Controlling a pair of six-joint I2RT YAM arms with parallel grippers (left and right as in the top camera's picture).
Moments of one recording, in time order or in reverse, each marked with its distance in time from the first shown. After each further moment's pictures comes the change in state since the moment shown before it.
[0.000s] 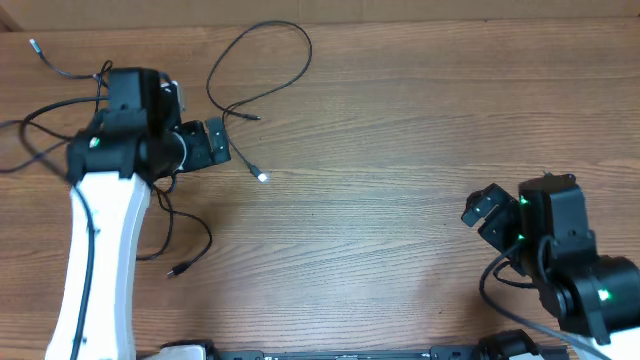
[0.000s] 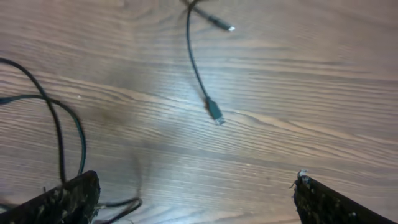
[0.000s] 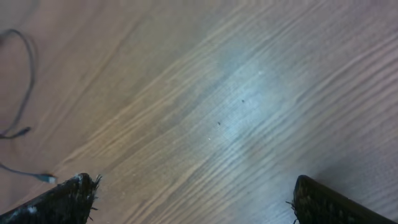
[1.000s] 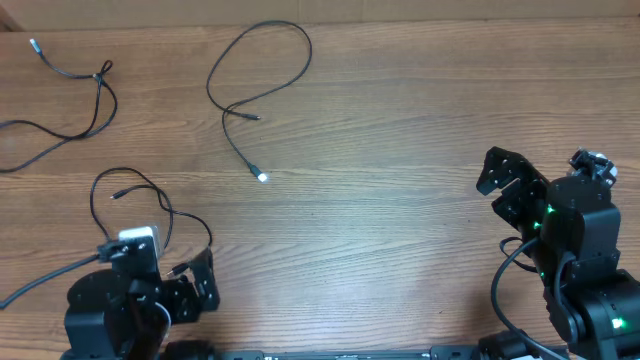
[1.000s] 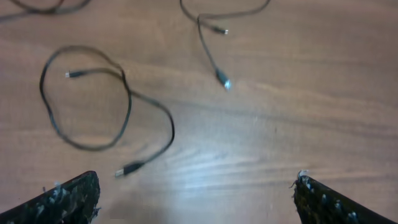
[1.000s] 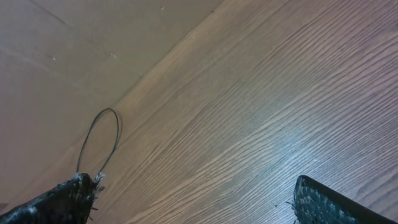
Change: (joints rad) left arm 0.000 -0.912 -0.375 -0.196 -0.074 0.068; right arm 0.000 -0.070 0.000 0.298 0.094 -0.017
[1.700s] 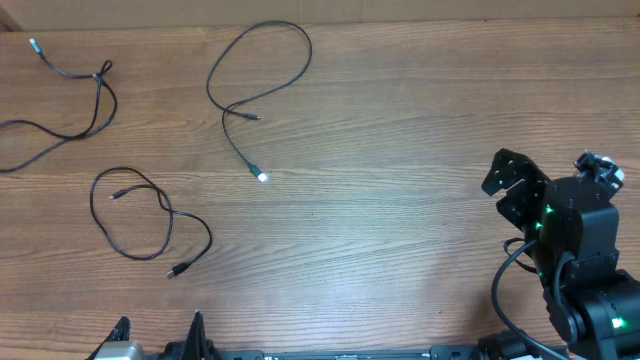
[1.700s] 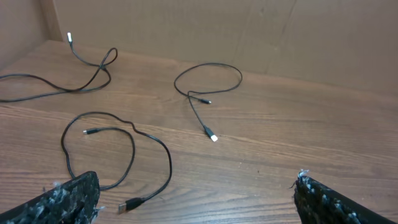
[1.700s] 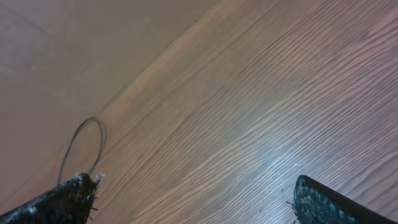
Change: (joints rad) left arm 0.000 -0.488 0.009 -0.043 -0.007 0.000; right arm 0.000 0.000 0.000 -0.024 0.083 0.000
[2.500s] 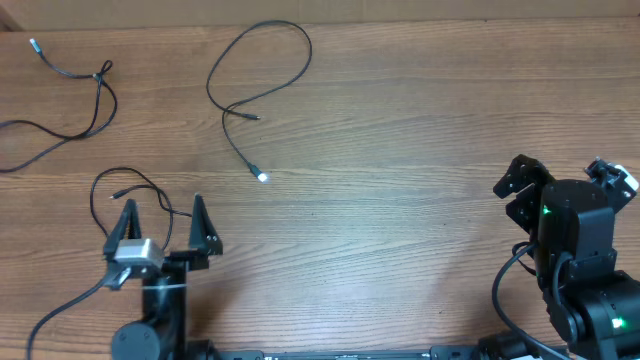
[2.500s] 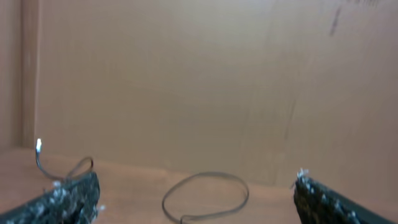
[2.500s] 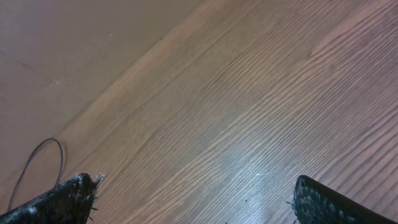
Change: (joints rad) left arm 0.000 0.020 -0.838 1.359 -0.046 -0.002; right arm 0.000 0.000 0.000 -0.058 0.130 0.000
